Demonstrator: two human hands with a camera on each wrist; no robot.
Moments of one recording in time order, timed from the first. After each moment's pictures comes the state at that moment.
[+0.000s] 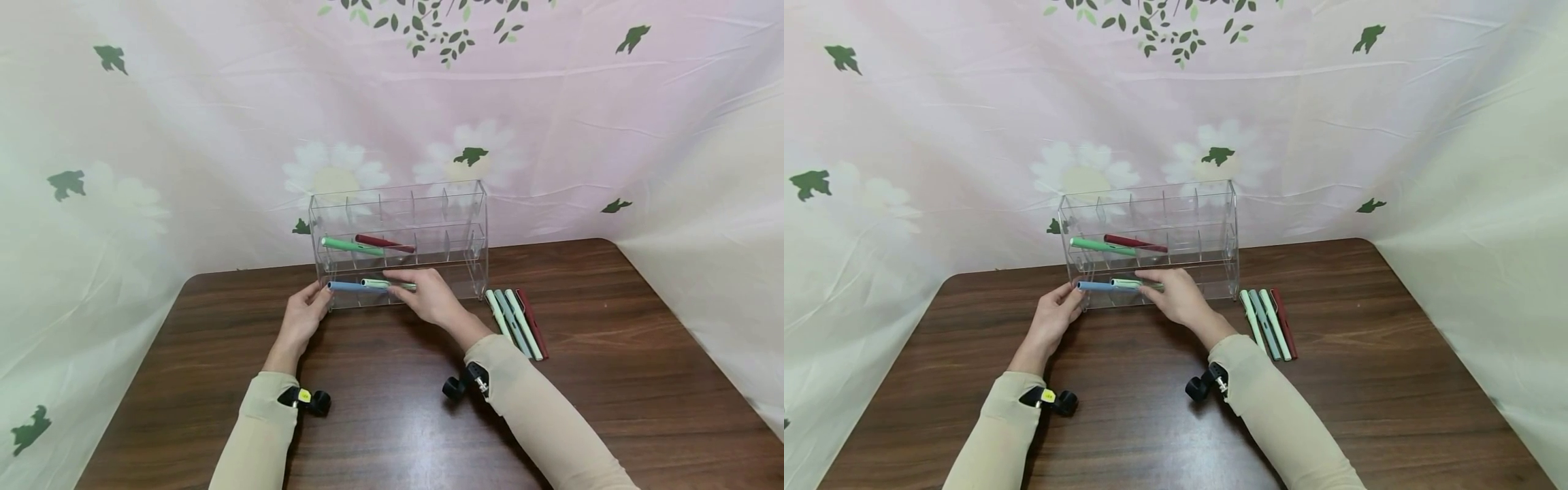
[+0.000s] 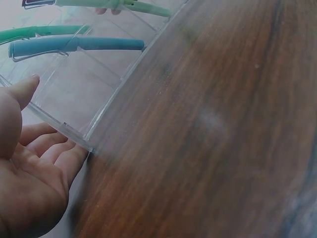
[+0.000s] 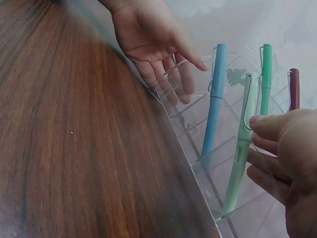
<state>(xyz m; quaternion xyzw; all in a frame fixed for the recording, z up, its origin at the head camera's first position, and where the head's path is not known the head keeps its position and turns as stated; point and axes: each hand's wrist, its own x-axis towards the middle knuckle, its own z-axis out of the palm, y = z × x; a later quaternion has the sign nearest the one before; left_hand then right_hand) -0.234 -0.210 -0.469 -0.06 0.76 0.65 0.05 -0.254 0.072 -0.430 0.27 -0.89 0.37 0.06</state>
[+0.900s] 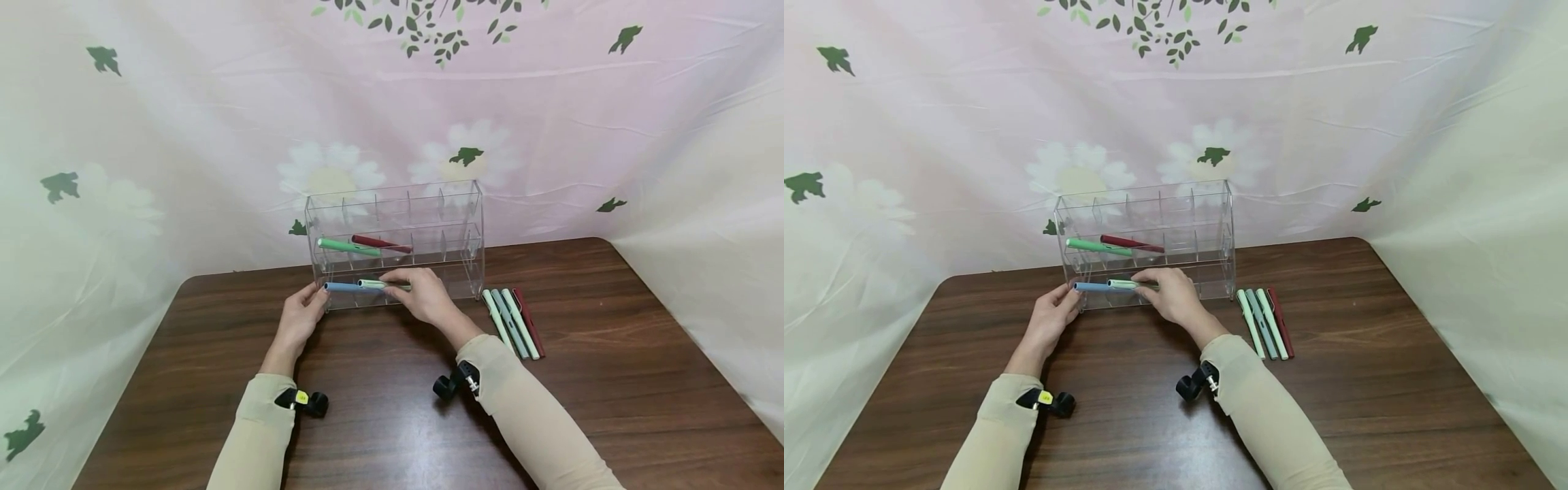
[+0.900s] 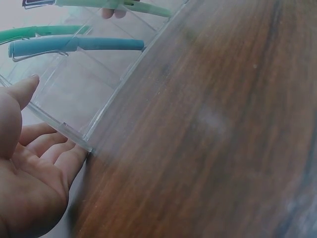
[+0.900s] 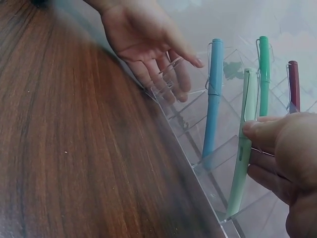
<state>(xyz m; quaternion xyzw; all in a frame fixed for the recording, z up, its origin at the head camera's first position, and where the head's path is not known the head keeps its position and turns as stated) -0.232 -0.208 -0.468 -0.06 0.76 0.64 0.05 -0.255 0.067 -0.430 0.22 -0.90 0.36 0.05</state>
